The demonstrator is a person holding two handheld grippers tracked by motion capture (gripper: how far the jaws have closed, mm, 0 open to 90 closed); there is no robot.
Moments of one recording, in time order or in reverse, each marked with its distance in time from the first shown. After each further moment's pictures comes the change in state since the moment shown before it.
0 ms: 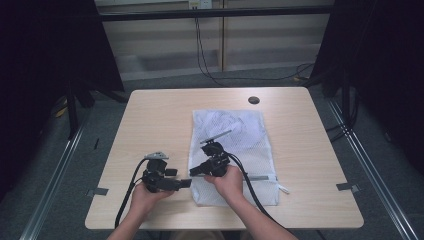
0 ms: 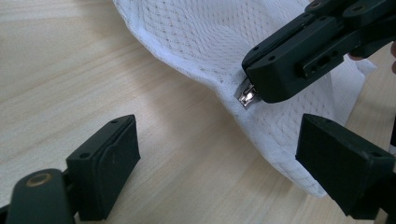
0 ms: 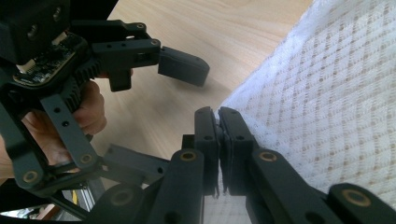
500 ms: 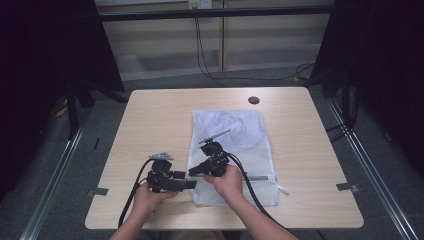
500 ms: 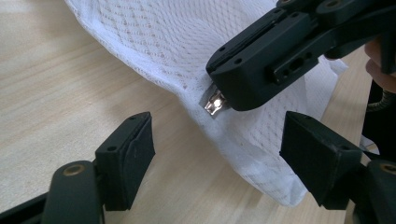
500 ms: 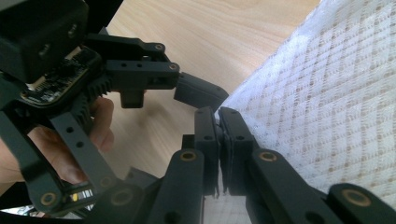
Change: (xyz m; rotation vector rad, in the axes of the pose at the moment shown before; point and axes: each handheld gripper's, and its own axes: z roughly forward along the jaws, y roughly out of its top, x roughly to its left) left arm -0.009 0.002 0.010 0.014 -0.079 -0.017; right arm 0.004 0.001 -0.001 -0.002 0.006 -0.012
